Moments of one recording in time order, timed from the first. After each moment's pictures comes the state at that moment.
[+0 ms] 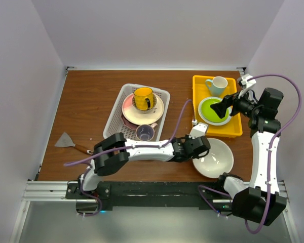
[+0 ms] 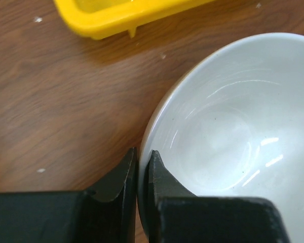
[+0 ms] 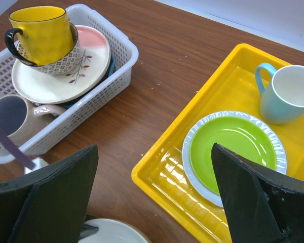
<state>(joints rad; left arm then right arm) -1.31 2.09 1.59 -0.33 -0.47 -0.74 -0.32 1.03 1.04 -0.46 -0.88 -0.23</state>
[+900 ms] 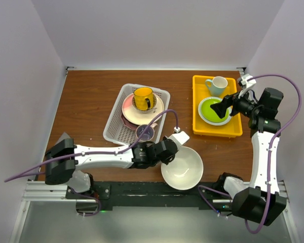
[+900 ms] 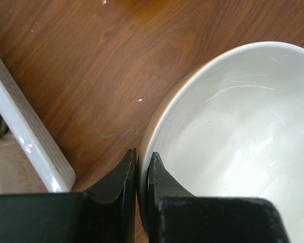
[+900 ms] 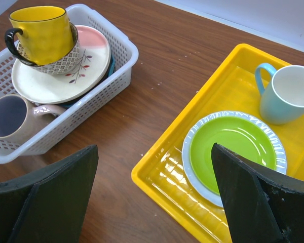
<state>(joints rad) -1.31 1.53 1.02 -0.21 -0.41 -0.27 -0.32 1.03 1.04 -0.46 -0.88 -0.23</state>
